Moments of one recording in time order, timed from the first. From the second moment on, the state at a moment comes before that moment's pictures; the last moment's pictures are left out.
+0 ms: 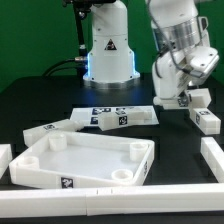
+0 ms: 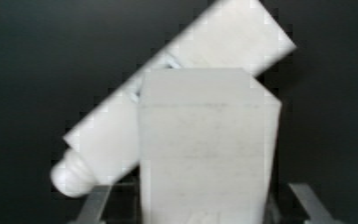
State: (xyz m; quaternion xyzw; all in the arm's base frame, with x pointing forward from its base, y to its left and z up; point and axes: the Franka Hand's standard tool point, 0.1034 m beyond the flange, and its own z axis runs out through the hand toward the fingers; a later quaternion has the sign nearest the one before) arm 0.394 0.139 0.055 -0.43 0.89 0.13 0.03
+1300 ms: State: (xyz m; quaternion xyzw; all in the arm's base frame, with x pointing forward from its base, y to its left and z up) arm 0.399 0.122 0.060 -0.47 0.87 0.14 0.04
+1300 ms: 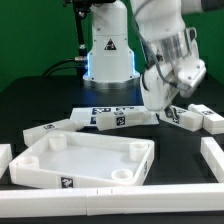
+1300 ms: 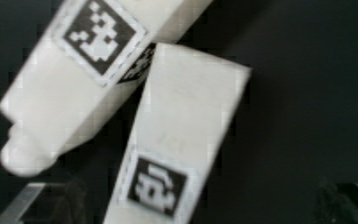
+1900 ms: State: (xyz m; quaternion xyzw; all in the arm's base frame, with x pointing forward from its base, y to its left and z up) arm 0.413 0.111 0.099 -0.64 0.75 0.14 0.09
